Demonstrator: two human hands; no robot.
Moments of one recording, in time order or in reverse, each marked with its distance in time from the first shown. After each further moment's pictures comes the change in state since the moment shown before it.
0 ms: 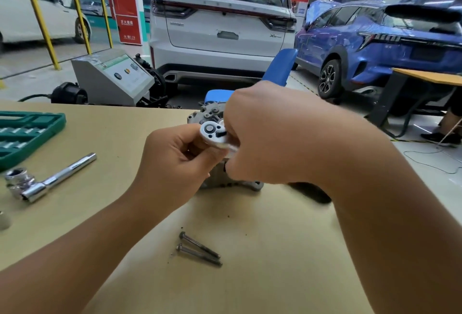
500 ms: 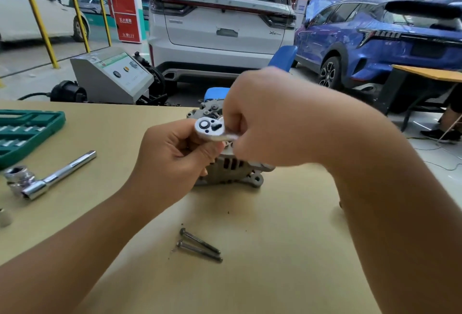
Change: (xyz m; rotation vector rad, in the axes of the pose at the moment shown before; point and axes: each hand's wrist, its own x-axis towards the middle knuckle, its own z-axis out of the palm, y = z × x) left_hand -0.001 -0.006 -0.004 -0.039 -0.025 0.027; right_hand -0.012 -0.005 -0.004 0.108 0.090 0.010
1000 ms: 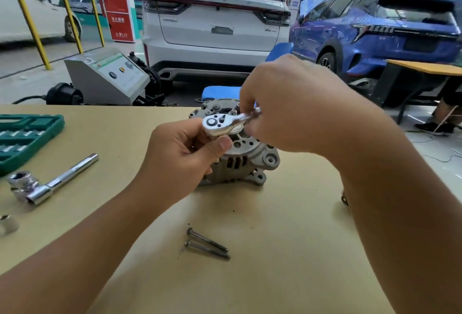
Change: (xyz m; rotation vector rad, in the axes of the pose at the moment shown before) left_hand 0.005 0.000 -0.002 0.000 -0.020 -0.069; right_hand 0.003 0.015 0.002 -0.083 0.126 0.024
